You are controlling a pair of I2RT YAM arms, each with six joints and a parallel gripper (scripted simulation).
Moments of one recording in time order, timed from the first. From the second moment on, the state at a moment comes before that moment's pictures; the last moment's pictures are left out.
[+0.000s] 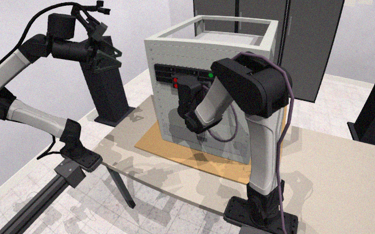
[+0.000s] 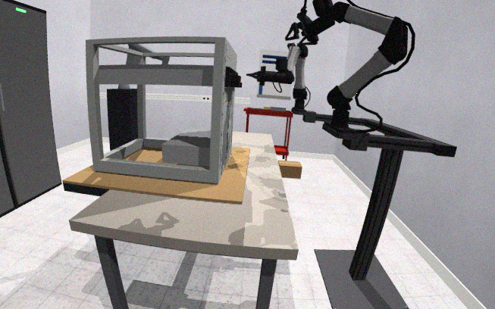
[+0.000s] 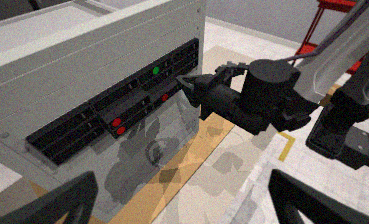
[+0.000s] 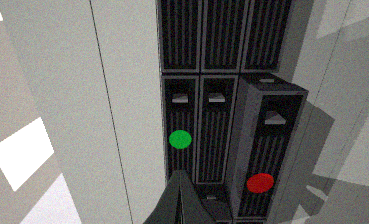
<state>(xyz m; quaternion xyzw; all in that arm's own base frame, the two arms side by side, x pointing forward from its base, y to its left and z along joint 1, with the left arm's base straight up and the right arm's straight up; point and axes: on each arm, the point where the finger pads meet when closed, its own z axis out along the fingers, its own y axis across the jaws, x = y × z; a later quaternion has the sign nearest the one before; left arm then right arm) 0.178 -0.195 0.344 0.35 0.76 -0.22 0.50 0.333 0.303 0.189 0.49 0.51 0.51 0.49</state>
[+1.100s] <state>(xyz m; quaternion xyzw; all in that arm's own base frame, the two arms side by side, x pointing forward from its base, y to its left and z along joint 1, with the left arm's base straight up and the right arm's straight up) 0.150 -0.219 0.350 0.42 0.71 -0.27 0.49 0.246 0.248 0.196 0.14 0.69 0.26 0.67</state>
